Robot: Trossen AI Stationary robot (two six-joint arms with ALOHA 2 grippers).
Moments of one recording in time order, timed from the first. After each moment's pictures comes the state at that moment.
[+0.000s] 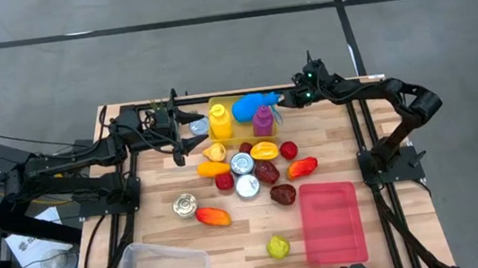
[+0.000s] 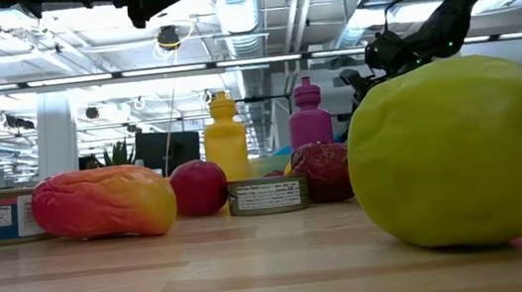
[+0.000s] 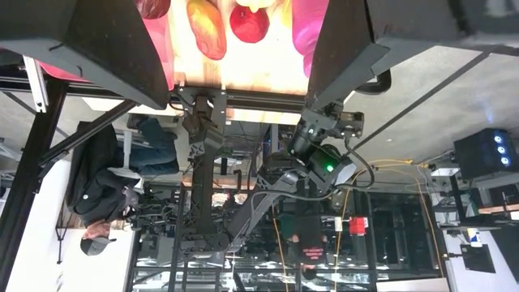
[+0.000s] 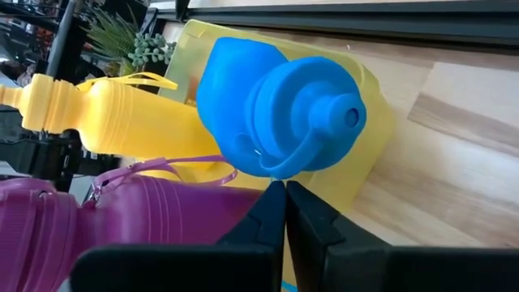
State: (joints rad) left arm 0.29 0.91 0.67 0.28 0.13 -0.01; right arm -0.88 1.58 0.75 0.15 -0.56 0.61
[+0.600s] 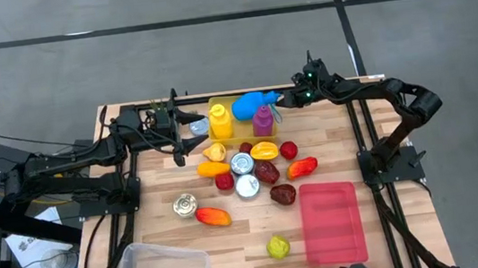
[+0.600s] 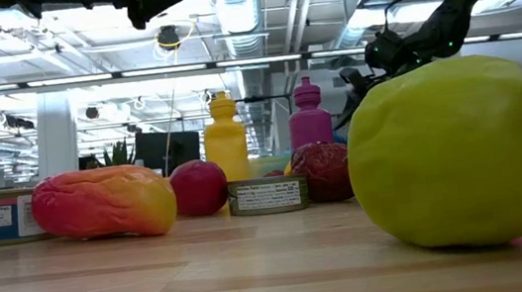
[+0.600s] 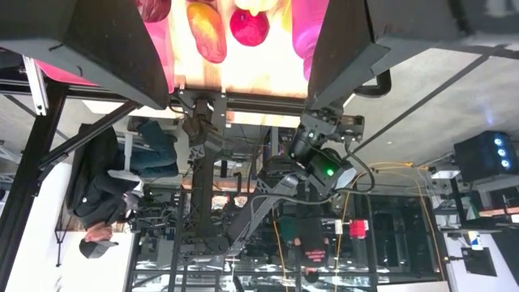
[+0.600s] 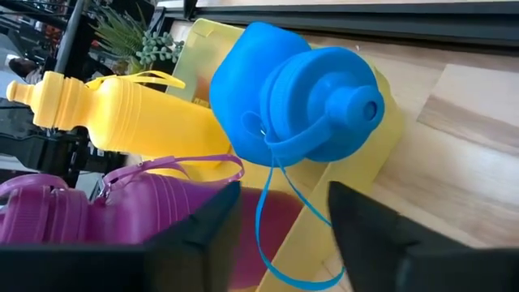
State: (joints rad) left arm 0.29 0.91 0.67 0.27 0.13 -0.01; right arm -0.88 1.58 0.75 0.16 -0.58 0.61
